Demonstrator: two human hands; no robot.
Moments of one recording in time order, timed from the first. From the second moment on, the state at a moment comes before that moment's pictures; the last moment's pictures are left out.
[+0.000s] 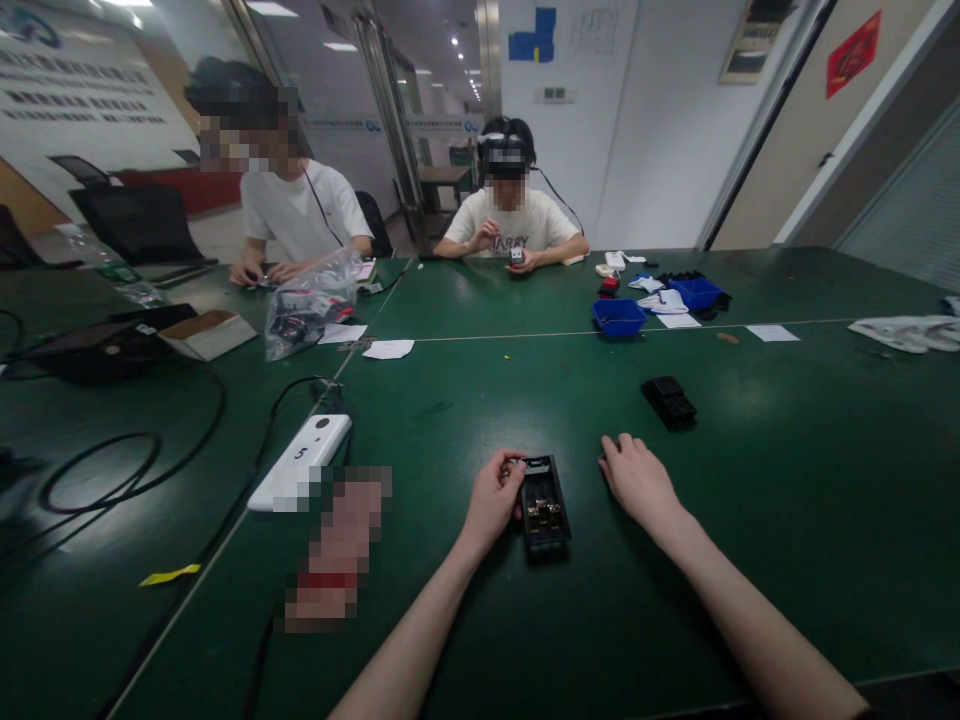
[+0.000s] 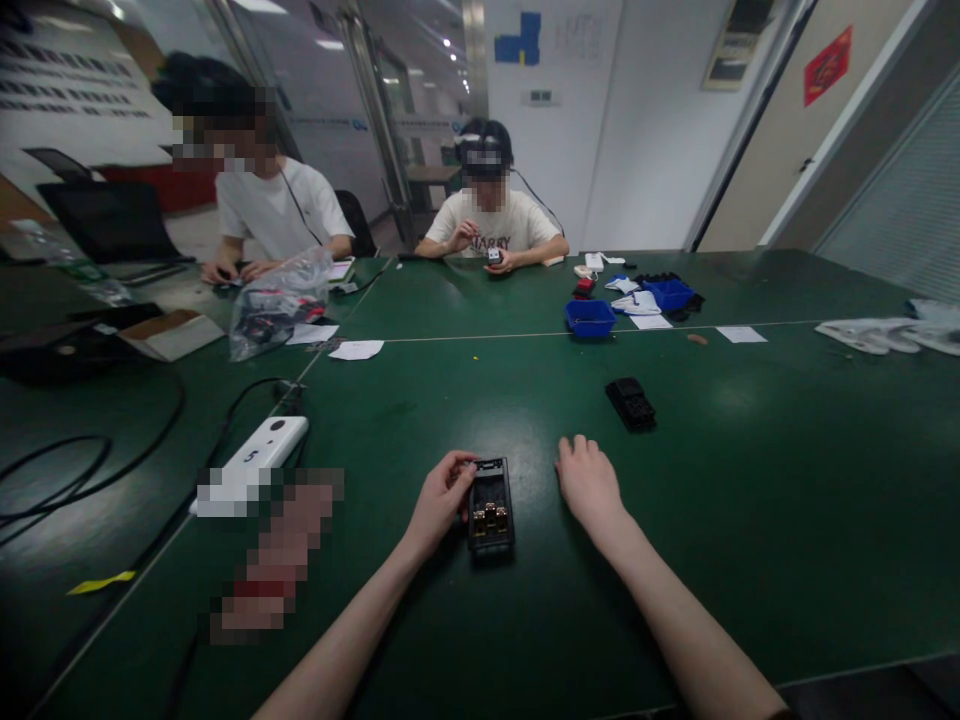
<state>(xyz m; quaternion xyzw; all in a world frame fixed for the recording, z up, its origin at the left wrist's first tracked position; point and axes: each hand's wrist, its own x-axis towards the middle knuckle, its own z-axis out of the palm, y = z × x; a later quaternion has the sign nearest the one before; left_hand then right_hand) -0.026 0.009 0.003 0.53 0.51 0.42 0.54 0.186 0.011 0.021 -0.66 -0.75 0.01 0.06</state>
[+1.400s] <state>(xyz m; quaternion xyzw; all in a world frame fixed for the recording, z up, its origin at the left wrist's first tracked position) -0.024 0.011 0.002 0.55 0.52 0.42 0.50 0.130 0.004 0.028 -0.43 -0.62 0.53 0.38</state>
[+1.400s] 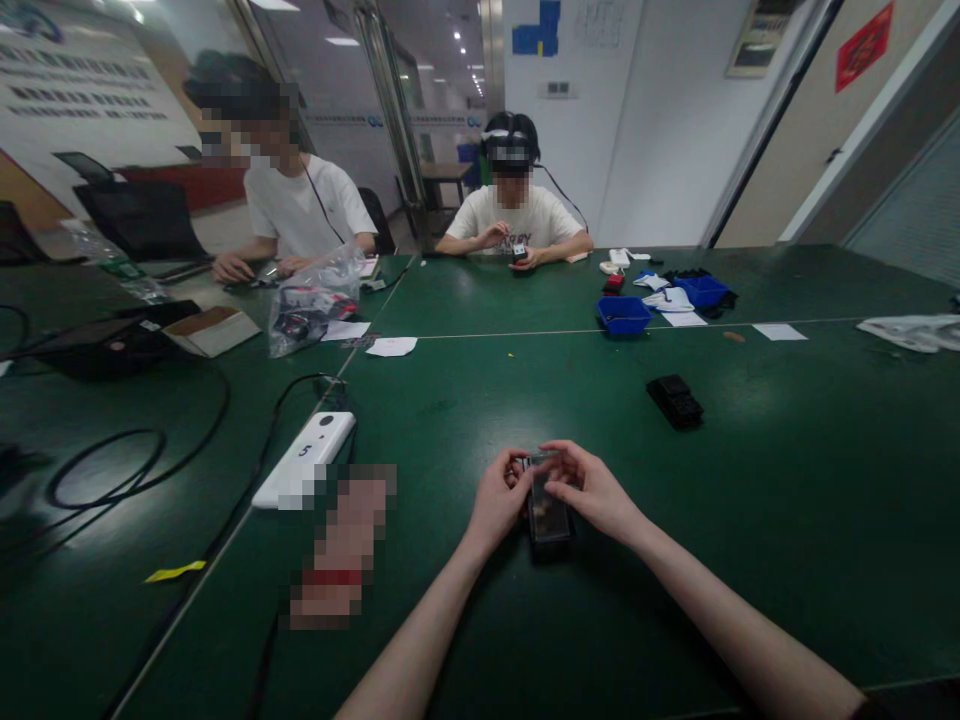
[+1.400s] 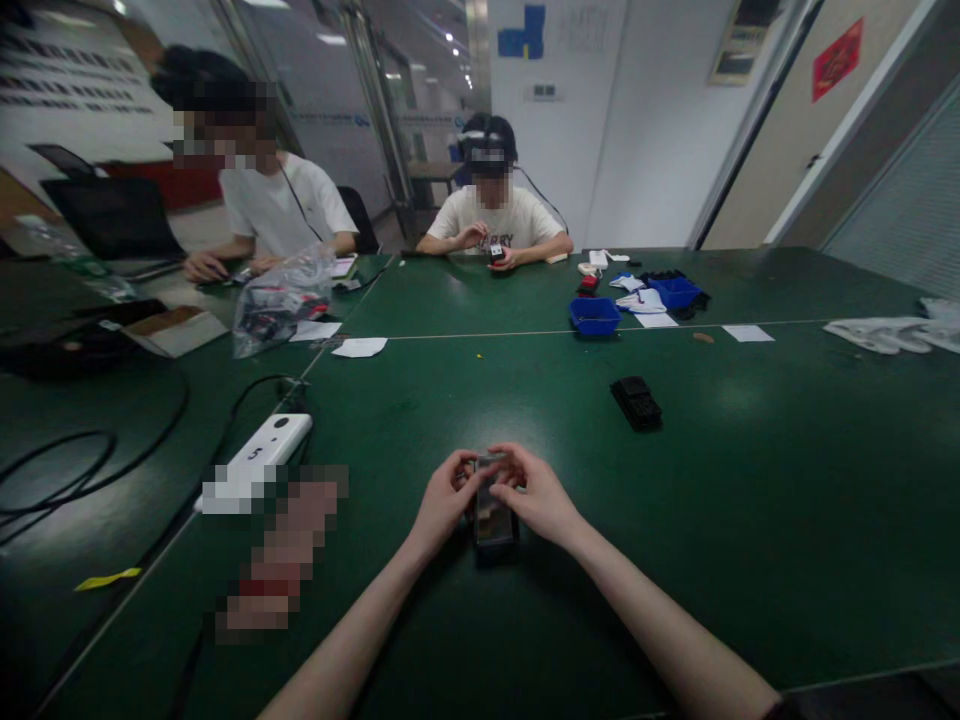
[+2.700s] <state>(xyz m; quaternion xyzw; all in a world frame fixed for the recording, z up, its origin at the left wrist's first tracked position) -0.027 0.010 -0.002 0.54 0.50 0.43 0.53 0.141 -0.001 0.012 -0.50 -0.70 0.36 0.37</state>
